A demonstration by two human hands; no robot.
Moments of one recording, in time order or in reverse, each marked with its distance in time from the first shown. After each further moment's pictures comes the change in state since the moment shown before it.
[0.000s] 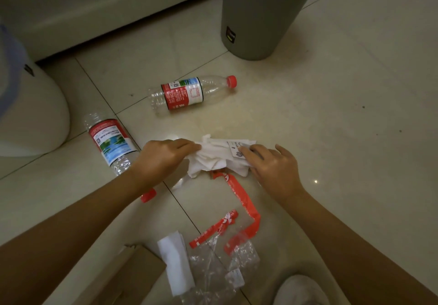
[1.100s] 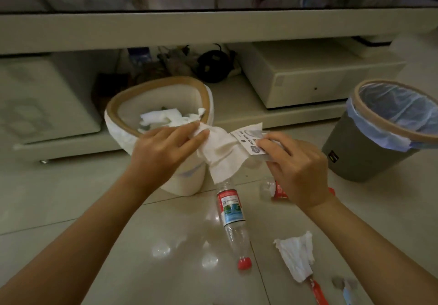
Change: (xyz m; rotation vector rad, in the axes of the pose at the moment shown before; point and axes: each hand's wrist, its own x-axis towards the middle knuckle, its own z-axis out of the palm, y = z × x) left_hand -0.110 -0.050 -0.283 0.817 0.409 -0.222; right_hand 0.256 -0.139 -0.128 0.337 0.538 -0.414
